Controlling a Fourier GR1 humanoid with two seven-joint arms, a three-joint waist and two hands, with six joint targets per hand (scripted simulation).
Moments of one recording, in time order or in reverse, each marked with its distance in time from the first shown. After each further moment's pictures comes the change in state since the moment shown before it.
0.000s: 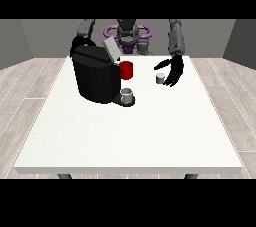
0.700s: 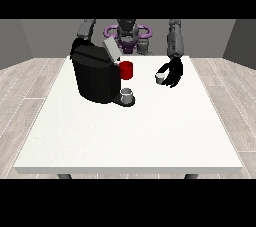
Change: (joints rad) left arm -0.070 0.000 -0.017 0.109 -0.143 0.158 -0.082; right arm -0.024 0.012 -0.010 0.038 -0.017 -0.009 -0.027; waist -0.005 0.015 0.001
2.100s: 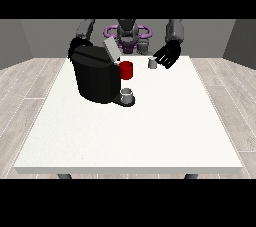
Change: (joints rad) left arm -0.233 0.045 -0.012 -0.028 -0.071 -0.190 -0.044; right arm -0.017 -0.010 -0.033 0.109 -0.046 0.044 -0.038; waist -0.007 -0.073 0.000
